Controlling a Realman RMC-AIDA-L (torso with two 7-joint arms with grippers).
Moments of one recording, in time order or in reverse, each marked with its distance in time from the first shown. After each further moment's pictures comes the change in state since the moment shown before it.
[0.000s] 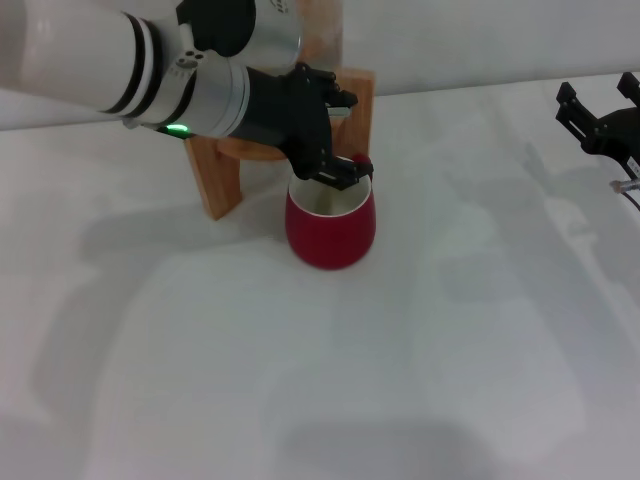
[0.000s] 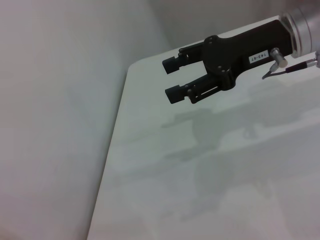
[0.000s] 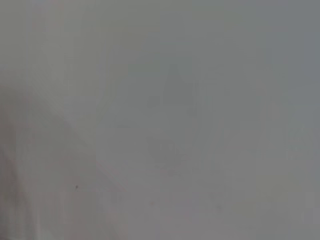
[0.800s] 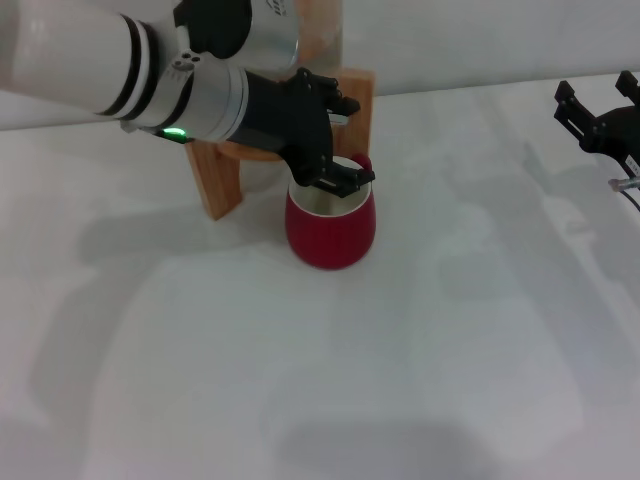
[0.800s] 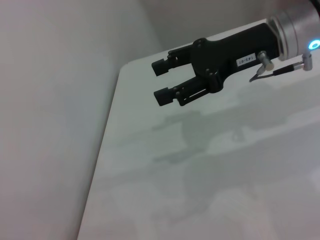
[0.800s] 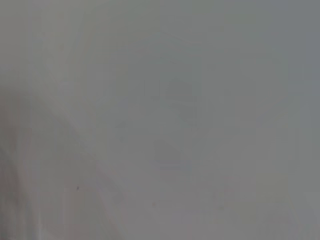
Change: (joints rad) left arm 0.012 0.002 0.001 0.029 0.000 0.039 -0.012; right arm 0.005 0.000 0.000 0.001 0.000 0.002 0.000
